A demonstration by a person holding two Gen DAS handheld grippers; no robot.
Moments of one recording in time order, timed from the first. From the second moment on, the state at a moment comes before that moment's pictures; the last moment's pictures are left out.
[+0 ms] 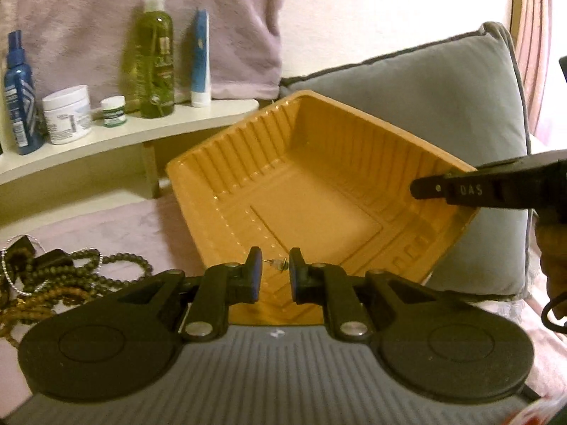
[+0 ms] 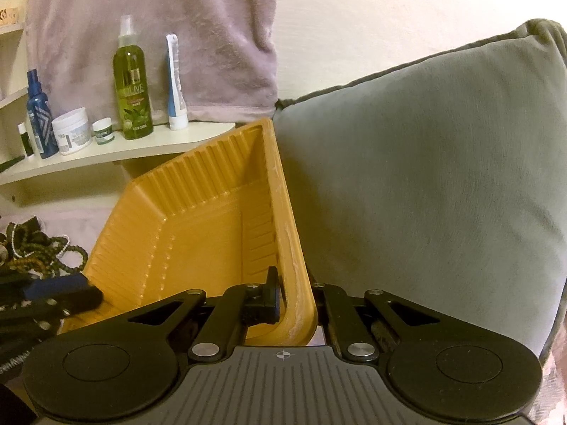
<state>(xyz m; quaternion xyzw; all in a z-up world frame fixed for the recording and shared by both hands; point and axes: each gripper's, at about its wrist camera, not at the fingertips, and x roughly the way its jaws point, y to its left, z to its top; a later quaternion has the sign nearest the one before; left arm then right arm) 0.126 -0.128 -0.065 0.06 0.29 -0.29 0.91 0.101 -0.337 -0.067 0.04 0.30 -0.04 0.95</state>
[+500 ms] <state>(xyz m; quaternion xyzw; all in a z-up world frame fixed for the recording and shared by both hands) 0.115 -0.031 -0.067 0.04 0.28 -0.12 0.95 0.098 -0.337 -0.066 0.04 0.30 -0.04 0.95</state>
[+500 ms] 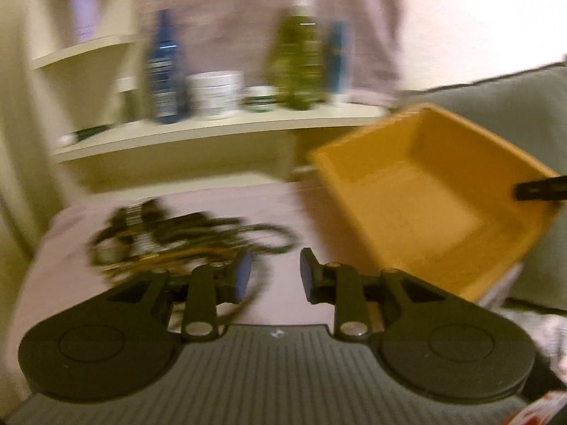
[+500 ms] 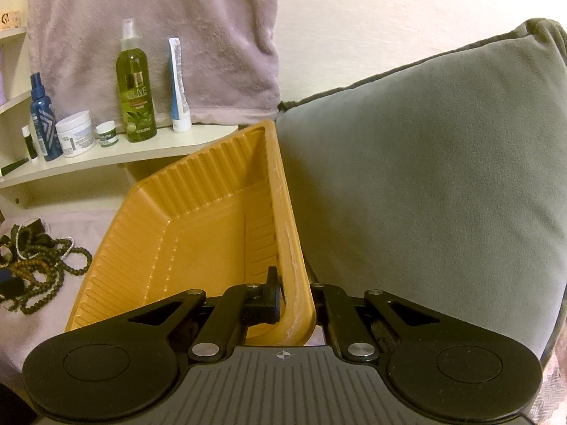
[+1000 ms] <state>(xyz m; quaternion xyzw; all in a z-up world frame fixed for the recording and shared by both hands) 0.132 0.030 -0.099 0.03 0.31 -0.04 0.95 0.102 -0.337 -0.067 0.03 0.30 -0.04 0.95</state>
